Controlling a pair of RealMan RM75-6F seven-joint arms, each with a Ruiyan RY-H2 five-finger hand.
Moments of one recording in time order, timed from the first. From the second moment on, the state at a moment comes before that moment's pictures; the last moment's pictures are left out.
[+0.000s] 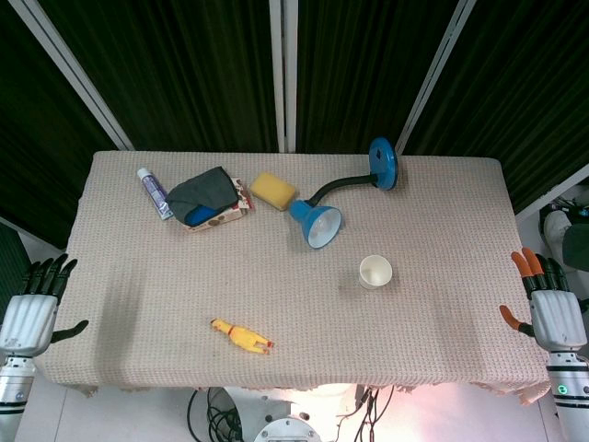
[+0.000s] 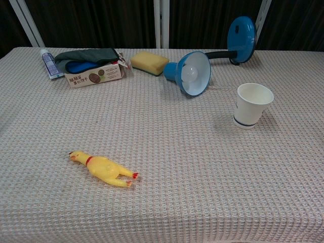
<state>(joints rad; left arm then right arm) -0.13 -1.22 -0.03 -1.41 1.51 1.47 0.02 0.13 -1.27 0.07 -1.28 -1.47 1.46 0.15</state>
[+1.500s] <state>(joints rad) -0.15 -1.23 -0.03 -1.39 1.53 1.45 -0.01 0.45 -1.23 0.12 -1.65 -1.38 1.00 -0.37</state>
